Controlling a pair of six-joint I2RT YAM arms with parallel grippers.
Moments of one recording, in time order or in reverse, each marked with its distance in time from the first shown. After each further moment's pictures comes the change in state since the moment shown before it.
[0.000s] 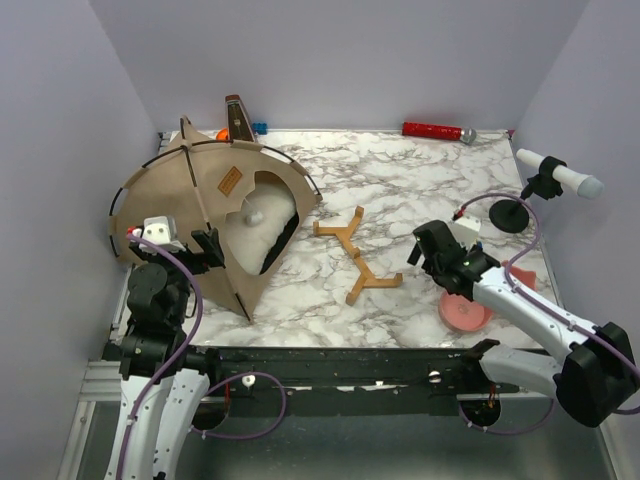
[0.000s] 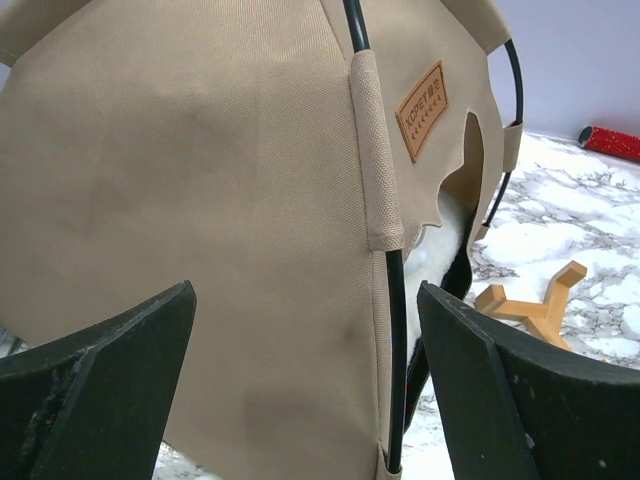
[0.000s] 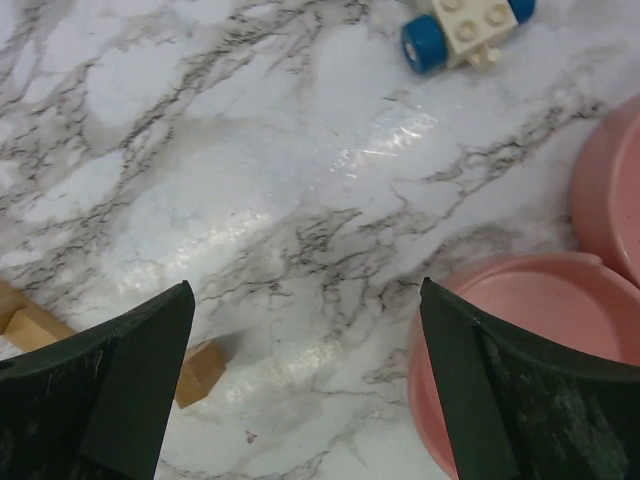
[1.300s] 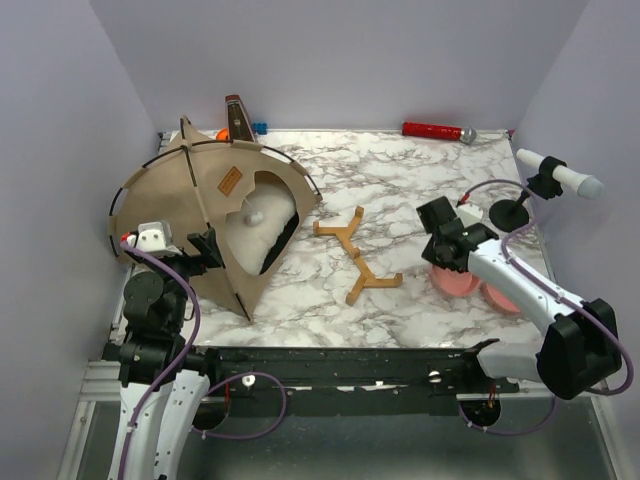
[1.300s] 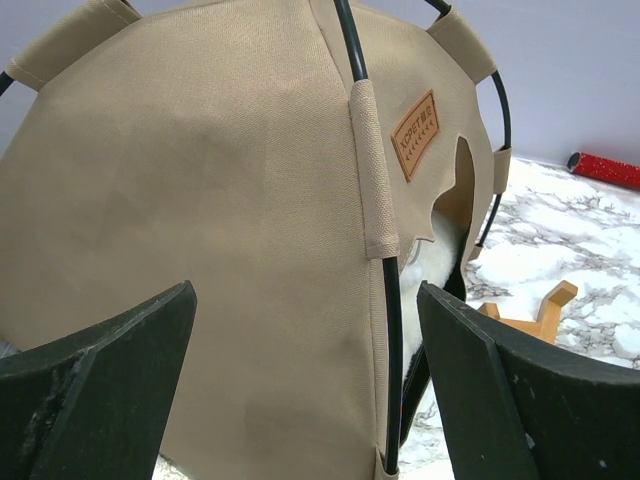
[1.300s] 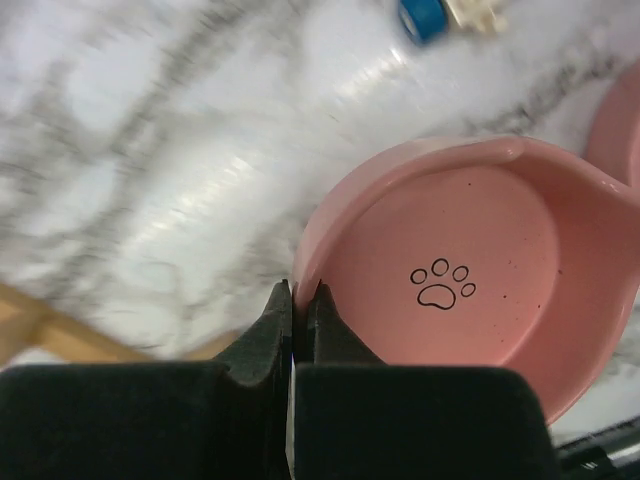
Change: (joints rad) left arm 0.000 -0.045 -0.011 0.031 -0.010 0.002; right arm -0.135 0.150 0.137 -0.208 -0.148 0.063
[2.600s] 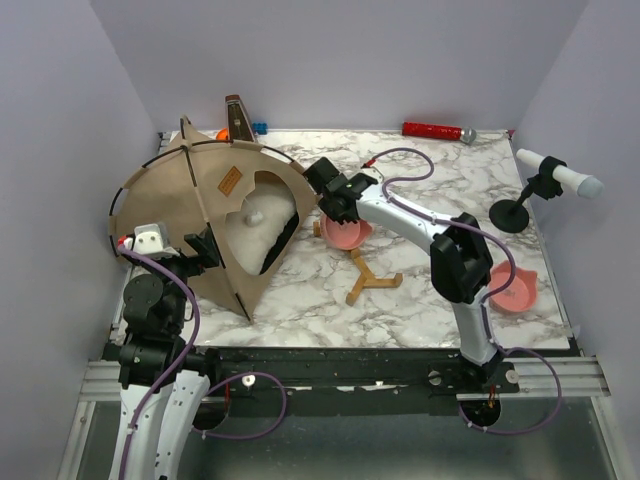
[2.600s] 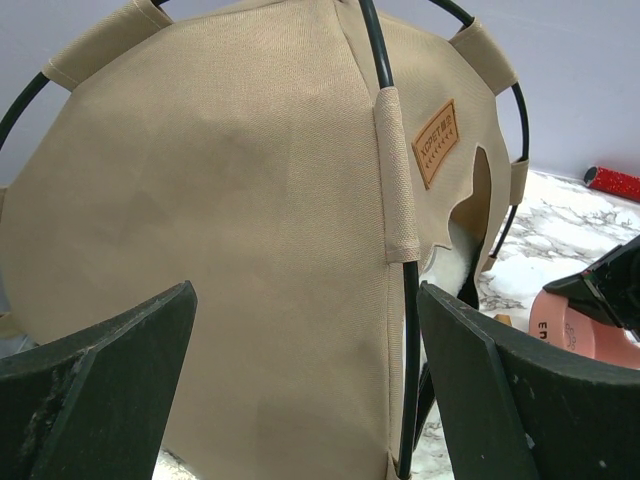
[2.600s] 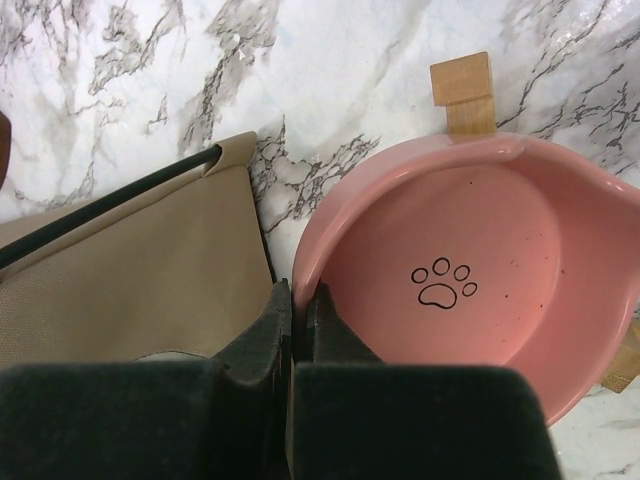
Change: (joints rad) left arm 0.000 -0.015 -0.007 0.005 -0.044 0.000; right arm 0.335 0.820 0.958 -0.008 0.049 0.563
